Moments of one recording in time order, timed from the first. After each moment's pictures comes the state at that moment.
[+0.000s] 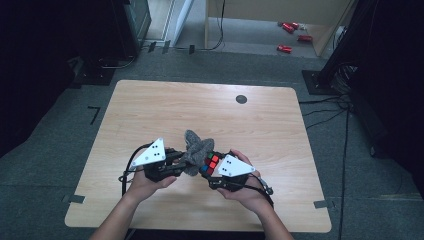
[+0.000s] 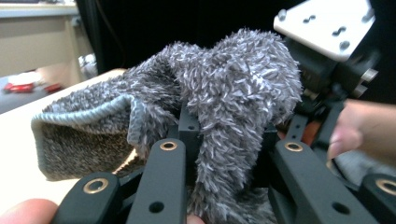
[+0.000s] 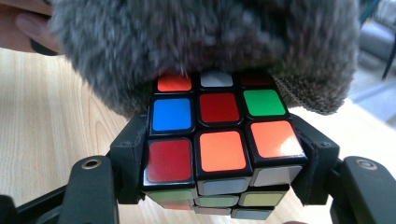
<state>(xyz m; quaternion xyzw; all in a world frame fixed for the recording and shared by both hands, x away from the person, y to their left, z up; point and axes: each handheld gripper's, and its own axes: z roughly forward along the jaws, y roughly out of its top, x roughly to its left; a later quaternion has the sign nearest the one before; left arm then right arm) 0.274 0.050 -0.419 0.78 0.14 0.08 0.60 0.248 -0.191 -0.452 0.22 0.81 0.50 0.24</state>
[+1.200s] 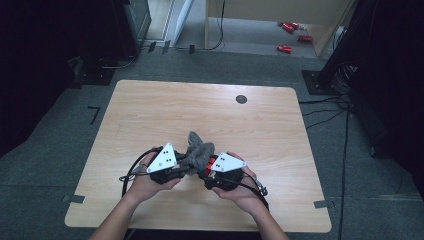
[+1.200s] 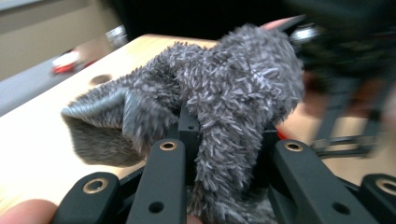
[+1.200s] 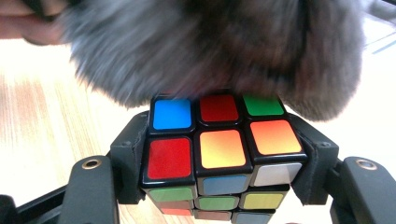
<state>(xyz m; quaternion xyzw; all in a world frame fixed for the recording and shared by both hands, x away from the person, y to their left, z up) 0.267 0.034 -0.428 0.82 0.10 0.14 0.54 0.254 -0.180 -0.460 0.27 0.82 0.46 0.20</state>
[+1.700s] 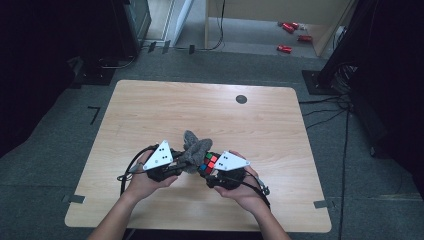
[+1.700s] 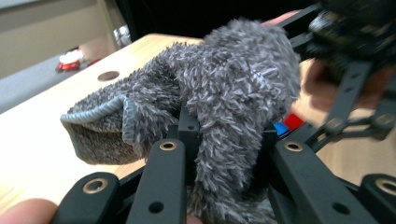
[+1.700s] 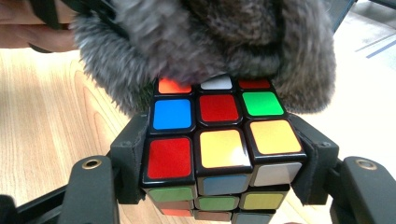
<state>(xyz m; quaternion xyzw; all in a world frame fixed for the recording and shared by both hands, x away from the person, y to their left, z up) 0.278 0.046 -0.431 0.82 0.15 0.15 0.54 0.255 -0.186 -0.457 0.27 0.82 0.47 0.20</state>
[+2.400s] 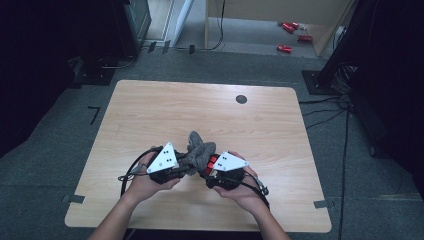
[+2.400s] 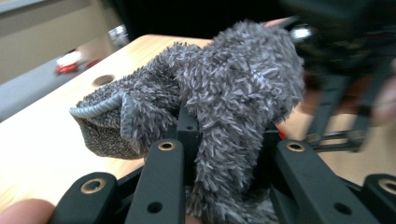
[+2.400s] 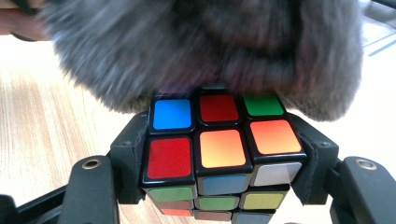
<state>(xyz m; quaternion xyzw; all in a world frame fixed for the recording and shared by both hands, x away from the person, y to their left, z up) 0.266 0.034 -0.422 0.83 0.11 0.16 0.52 0.255 -0.184 -0.460 0.27 0.82 0.47 0.20</state>
